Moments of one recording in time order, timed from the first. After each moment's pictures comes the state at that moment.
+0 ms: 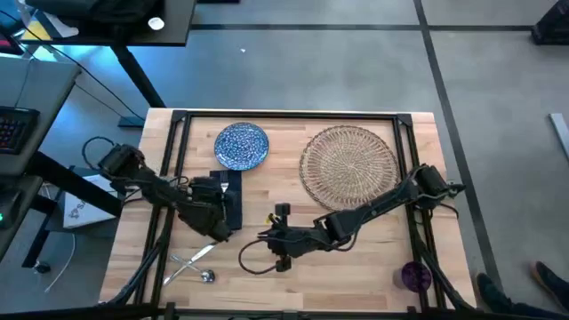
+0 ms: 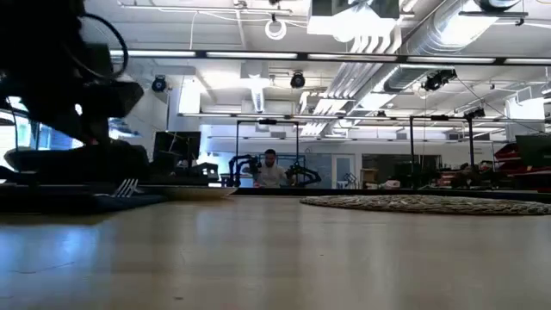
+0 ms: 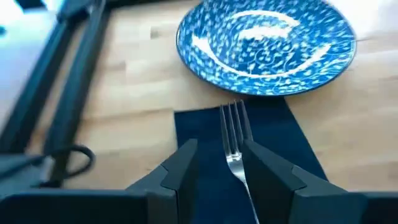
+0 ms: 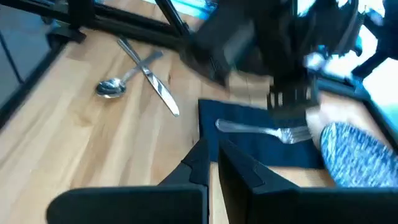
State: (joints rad) left arm -0.57 1.58 0.83 -1.38 -0.81 -2.16; right arm 0.41 2.02 1.56 -0.13 0.47 -0.02
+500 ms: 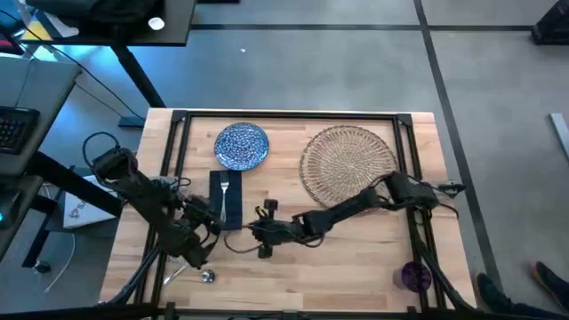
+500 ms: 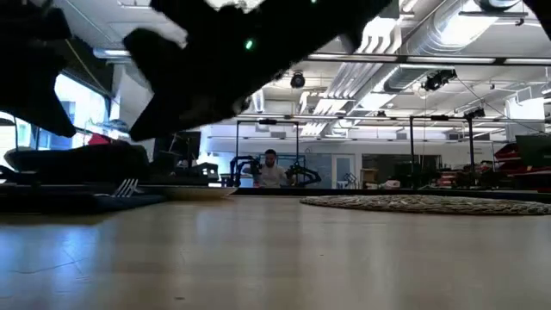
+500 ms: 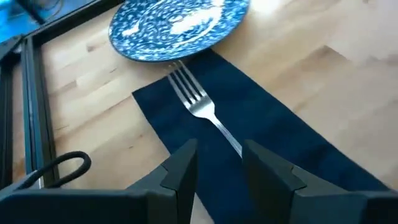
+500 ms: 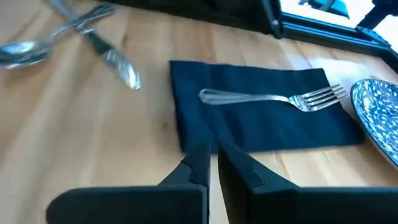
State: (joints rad) left arm -0.90 1.57 0.83 -1.32 -0.80 -1.97; right arm 0.30 2.30 1.56 0.21 0.45 0.00
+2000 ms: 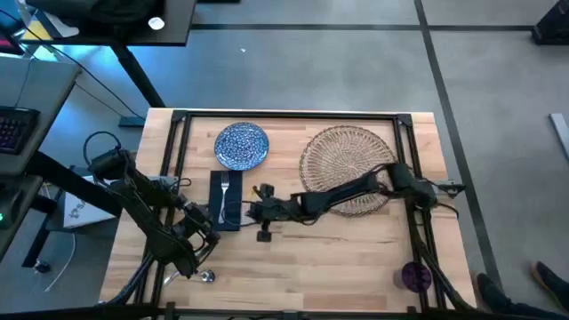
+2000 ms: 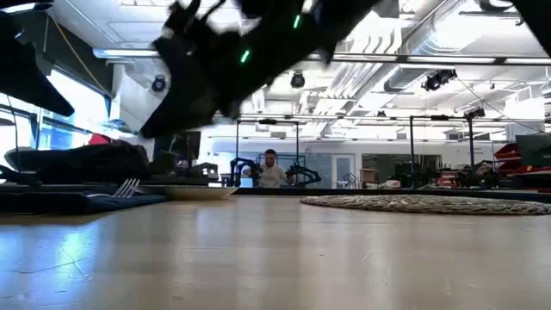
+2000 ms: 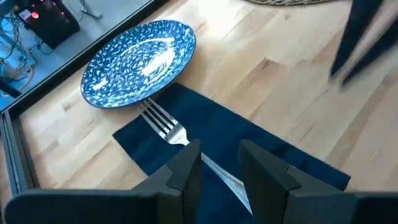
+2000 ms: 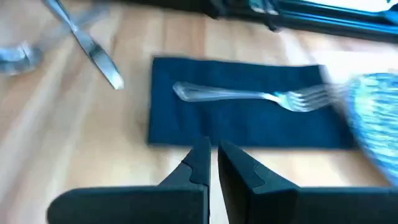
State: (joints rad) left arm -0.95 1.57 0.87 -1.33 -0.92 -1.83; right arm 0.19 2.15 1.56 -0.07 0.29 -0.06
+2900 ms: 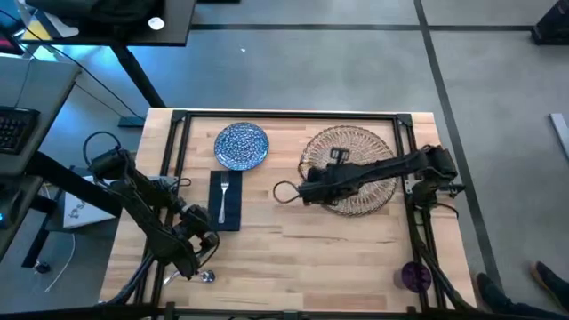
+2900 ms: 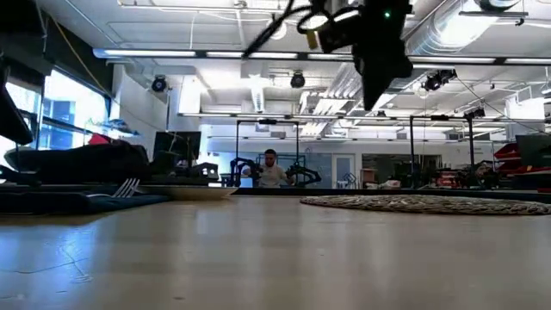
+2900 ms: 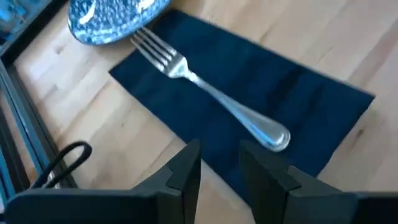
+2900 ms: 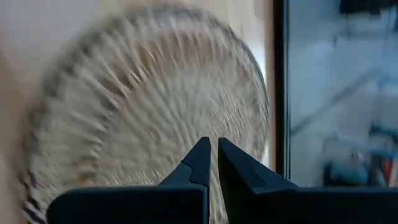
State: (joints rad) left arm -0.95 1.57 0.87 -1.28 -0.63 -1.72; right arm 0.13 1.84 1.56 -1.48 0.66 0.39
